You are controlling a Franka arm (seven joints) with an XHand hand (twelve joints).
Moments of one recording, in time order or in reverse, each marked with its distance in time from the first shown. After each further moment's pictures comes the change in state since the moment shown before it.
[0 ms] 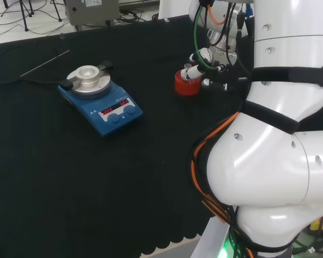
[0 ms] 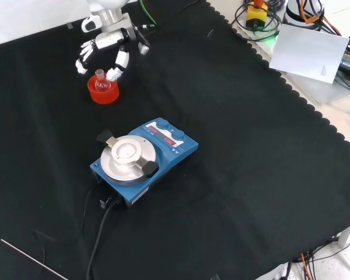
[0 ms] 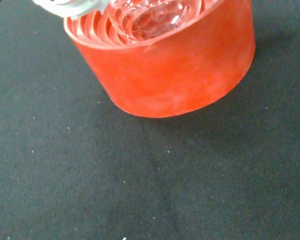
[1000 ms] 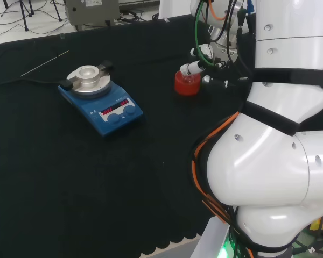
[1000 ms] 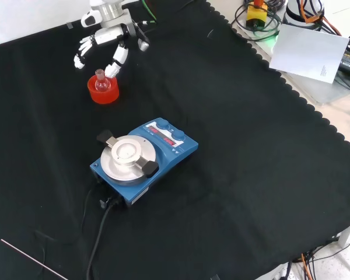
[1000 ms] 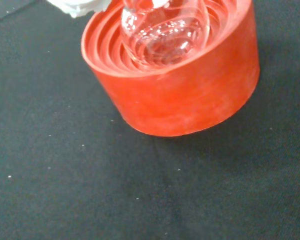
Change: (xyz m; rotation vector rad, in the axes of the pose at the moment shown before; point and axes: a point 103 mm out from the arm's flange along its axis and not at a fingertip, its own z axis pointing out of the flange) arm 0.003 -0.002 -0.013 -0.017 0.007 -0.005
